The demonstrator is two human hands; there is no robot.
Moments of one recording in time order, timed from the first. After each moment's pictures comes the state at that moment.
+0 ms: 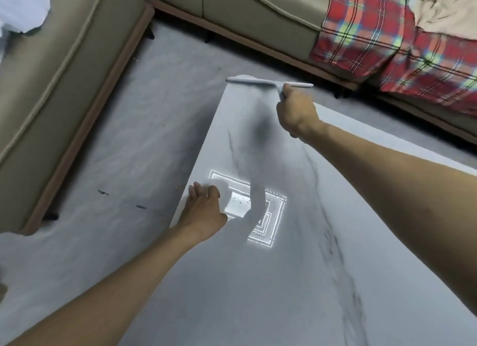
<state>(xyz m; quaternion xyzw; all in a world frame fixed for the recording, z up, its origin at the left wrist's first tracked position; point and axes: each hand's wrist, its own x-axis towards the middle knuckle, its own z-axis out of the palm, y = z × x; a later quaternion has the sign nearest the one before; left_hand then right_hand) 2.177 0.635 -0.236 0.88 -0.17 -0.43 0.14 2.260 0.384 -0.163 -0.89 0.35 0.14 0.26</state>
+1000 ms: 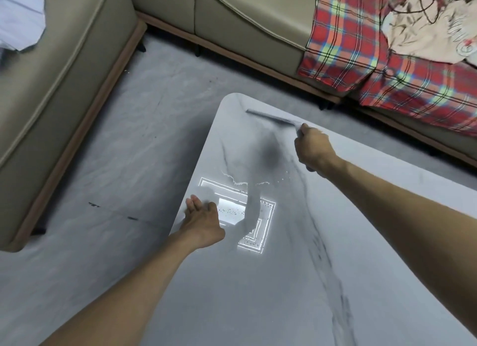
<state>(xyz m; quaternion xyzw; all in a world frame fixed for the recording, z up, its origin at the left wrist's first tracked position) 2.190 0.631 -0.226 0.83 -0.16 -0.52 0.11 2.209 0.362 -0.138 -0.86 0.41 0.19 0.24</state>
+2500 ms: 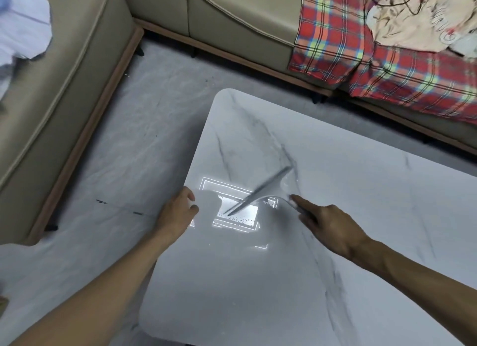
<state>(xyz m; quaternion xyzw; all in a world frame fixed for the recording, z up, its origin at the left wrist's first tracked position) 2.180 0.685 -0.206 0.89 -0.08 -0.36 0.26 2.009 0.399 -0.100 -0.92 0.20 0.29 0.18</state>
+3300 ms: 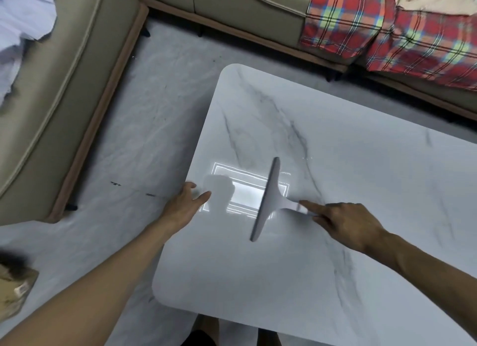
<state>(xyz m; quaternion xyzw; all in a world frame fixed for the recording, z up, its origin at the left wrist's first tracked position) 2.153 0.702 -0.211 0.84 0.01 -0.46 0.28 1.959 0.387 -0.128 -0.95 0.06 0.30 0.11</state>
